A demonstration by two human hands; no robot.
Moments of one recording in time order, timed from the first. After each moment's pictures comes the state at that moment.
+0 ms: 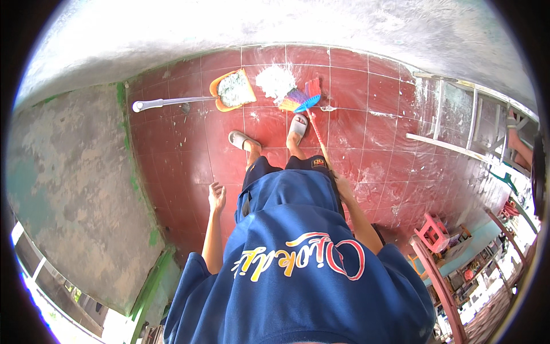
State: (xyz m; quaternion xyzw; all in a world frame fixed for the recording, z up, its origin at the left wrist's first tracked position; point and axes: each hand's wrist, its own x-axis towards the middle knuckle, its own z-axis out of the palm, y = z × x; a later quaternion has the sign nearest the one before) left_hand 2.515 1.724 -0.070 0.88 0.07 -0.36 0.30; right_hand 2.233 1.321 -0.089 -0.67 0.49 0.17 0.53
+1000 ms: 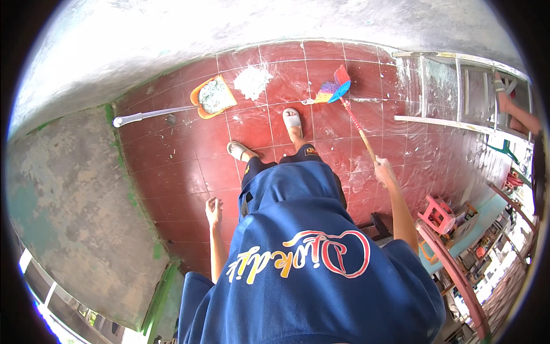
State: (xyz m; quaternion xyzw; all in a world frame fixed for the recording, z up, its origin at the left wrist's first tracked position) left_hand 2.449 1.733 -0.071 0.81 0.20 -0.37 0.42; right_hand 2.117 1.156 -0.011 -0.71 0.57 0.25 0.33
